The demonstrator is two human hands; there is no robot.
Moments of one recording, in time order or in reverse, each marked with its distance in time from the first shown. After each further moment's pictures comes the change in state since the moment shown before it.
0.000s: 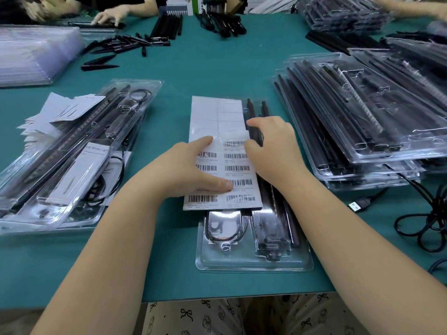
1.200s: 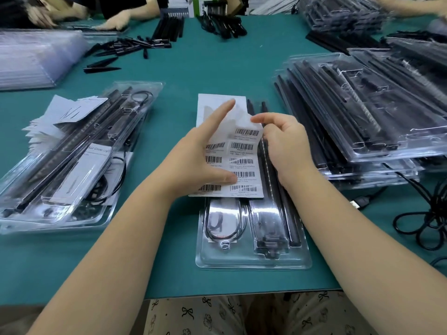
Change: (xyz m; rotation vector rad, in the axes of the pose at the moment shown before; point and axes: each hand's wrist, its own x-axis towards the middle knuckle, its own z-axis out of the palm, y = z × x) left_hand 0.005 0.005 0.011 -0.190 0.138 0.427; right_hand 0.002 0.002 -0.008 0.642 0.167 0.186
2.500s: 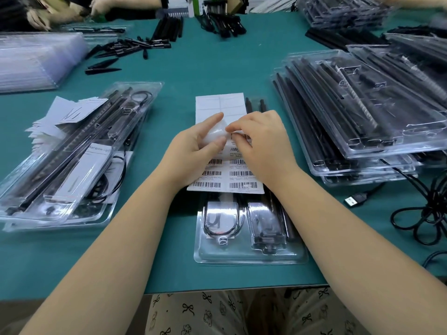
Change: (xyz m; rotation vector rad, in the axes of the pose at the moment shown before) left_hand 0.012 -0.020 0.009 -0.023 0.184 -0.066; right_hand -0.009 0.000 0.009 -0.638 -0.146 -0.495
